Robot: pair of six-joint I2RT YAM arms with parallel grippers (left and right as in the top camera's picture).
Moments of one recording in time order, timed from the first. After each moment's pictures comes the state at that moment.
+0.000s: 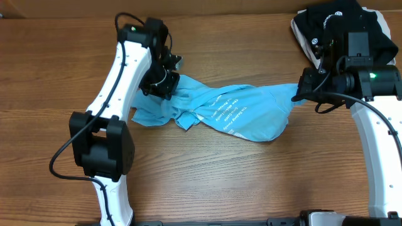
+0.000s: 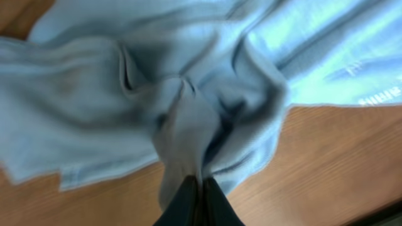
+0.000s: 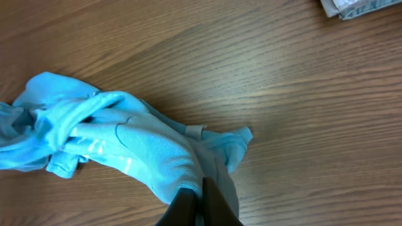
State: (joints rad) left arm -0.23 2.10 1.90 -1.39 0.20 0.12; right arm 0.01 1.48 1.55 -1.21 -0.12 0.27
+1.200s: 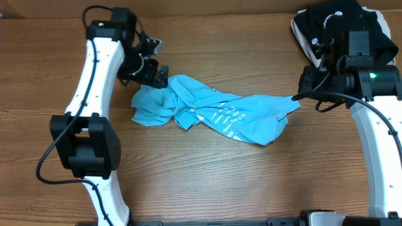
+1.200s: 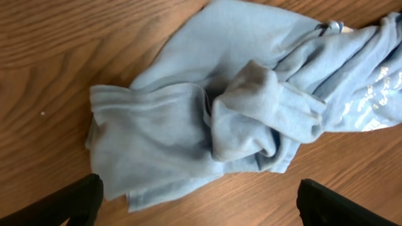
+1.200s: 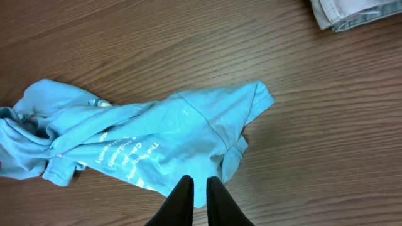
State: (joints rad) left arm -0.06 2.09 1.94 -1.31 0.30 0.28; right arm 0.01 1.48 1.55 -1.19 -0.11 0.26
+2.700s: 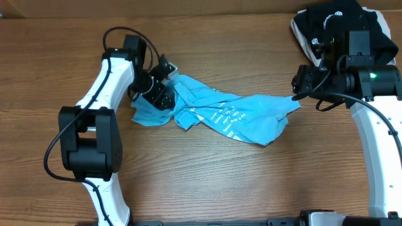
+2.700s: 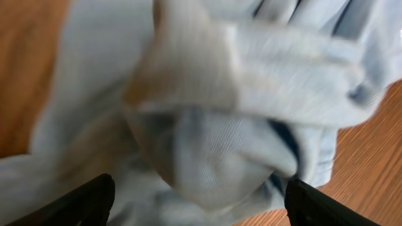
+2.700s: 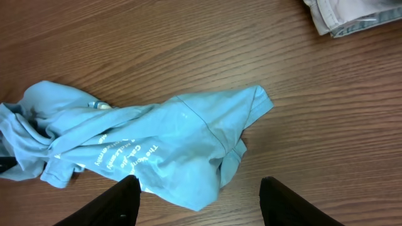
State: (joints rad) left arm -0.09 2.08 1.59 -1.01 0.39 0.61; right arm 0.01 1.48 1.55 -1.18 -0.11 0.25
